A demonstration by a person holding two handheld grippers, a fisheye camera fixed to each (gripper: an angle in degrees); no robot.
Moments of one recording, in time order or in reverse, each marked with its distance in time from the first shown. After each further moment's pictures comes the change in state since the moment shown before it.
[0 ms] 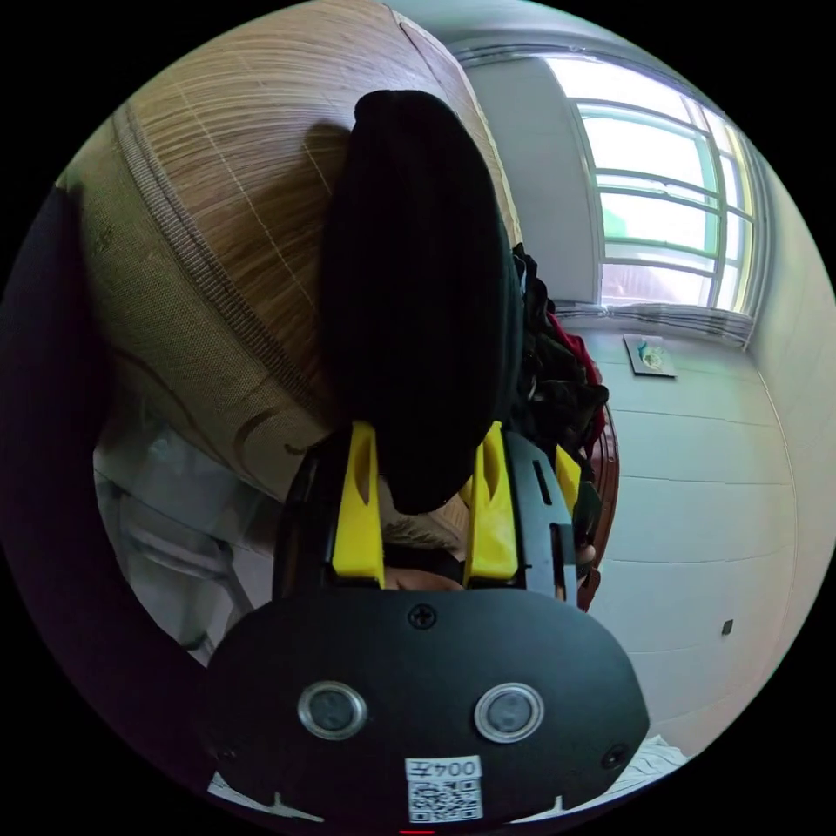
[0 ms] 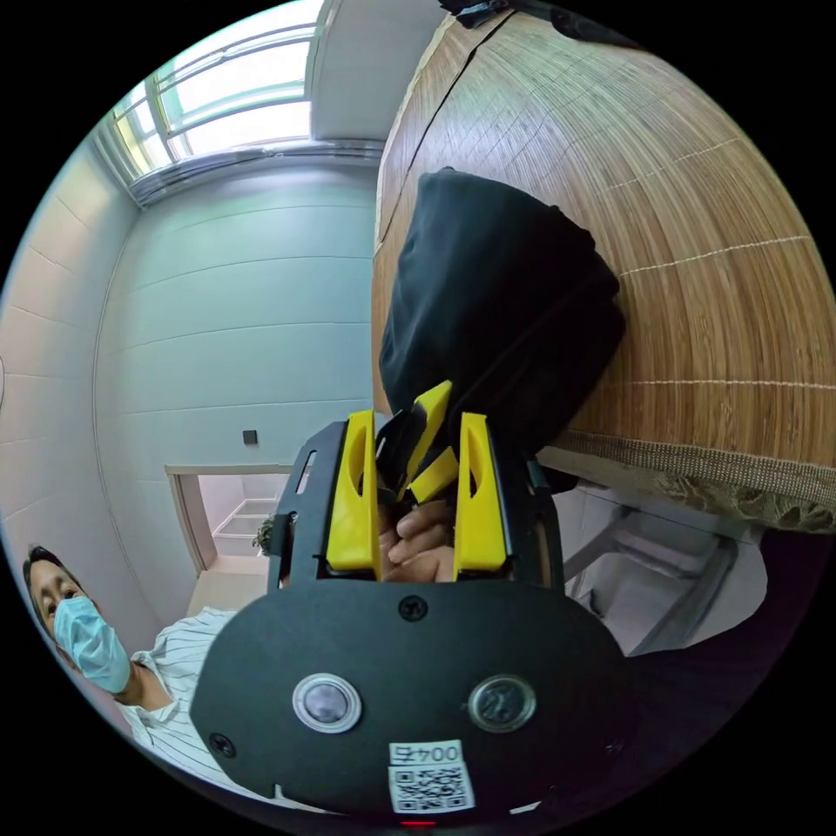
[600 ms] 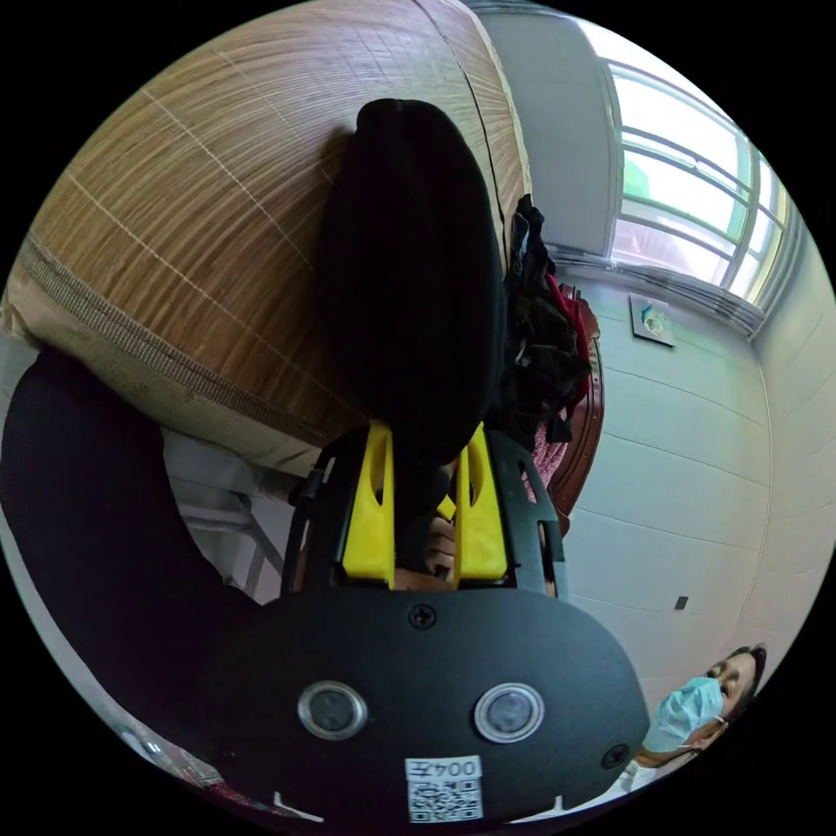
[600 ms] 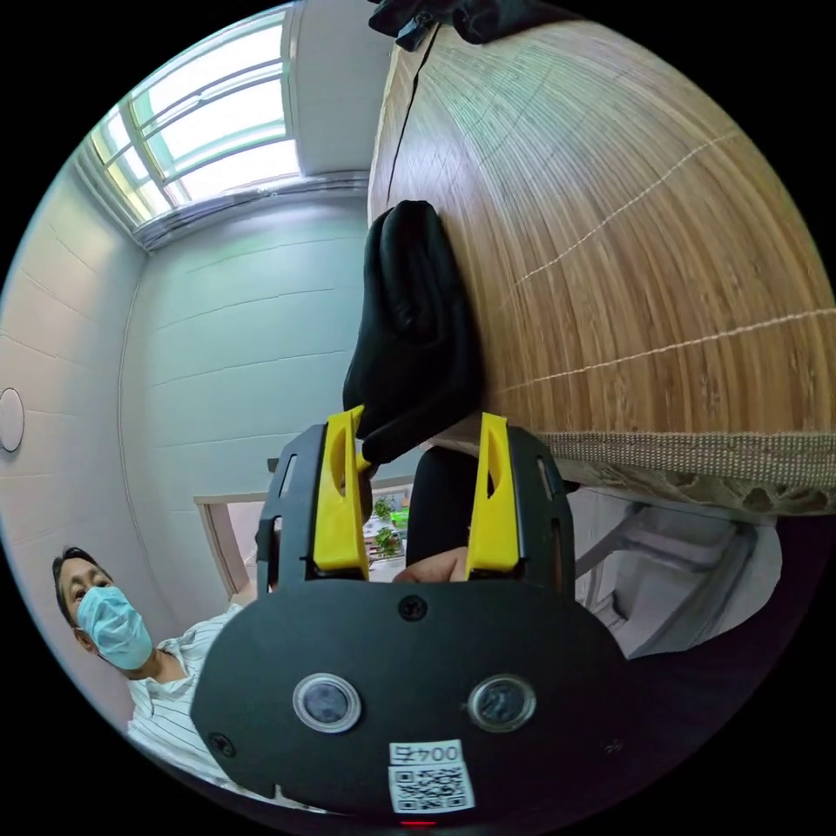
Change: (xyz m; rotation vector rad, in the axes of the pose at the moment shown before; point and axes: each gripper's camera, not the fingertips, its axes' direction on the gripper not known) left arm 0.076 -0.104 -0.096 -0.256 0.042 -0.043; right arm 0.078 0.014 -0.057 0.064 -0.123 0.102
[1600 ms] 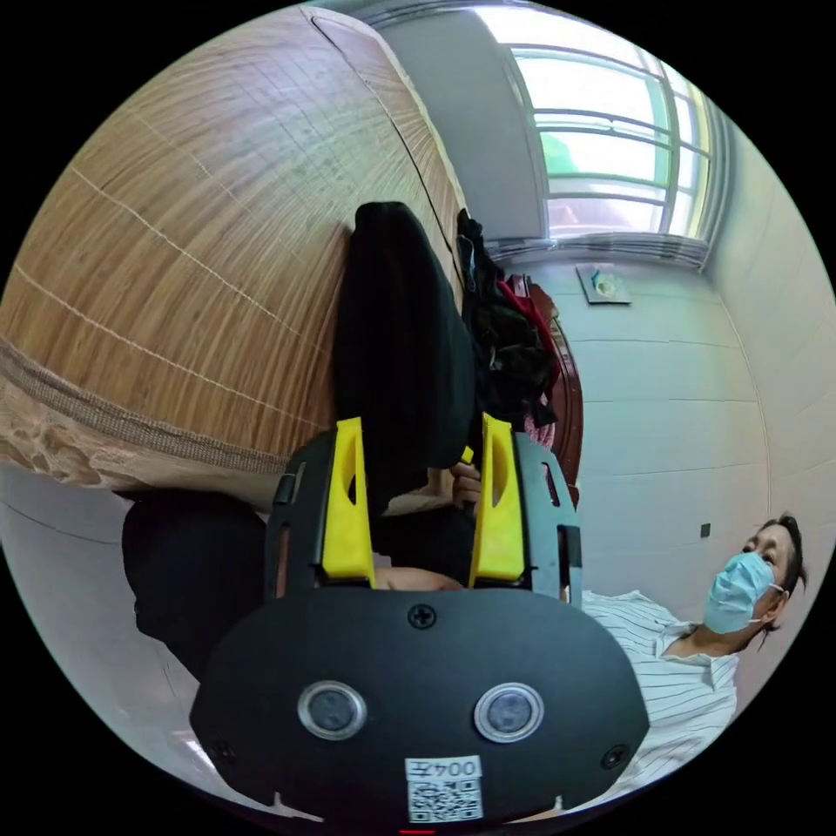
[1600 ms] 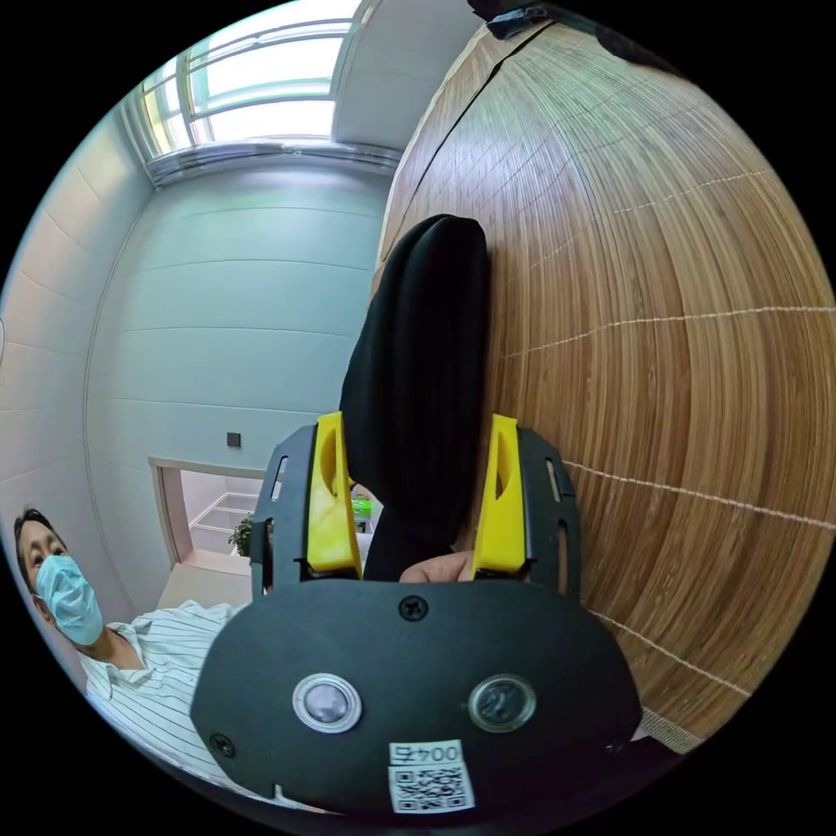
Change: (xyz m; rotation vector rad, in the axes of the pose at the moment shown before) left arm 0.057 0.028 -0.081 0.074 0.039 0.271; right arm -0.037 -0.080 0.035 -0.037 0.147 -0.202
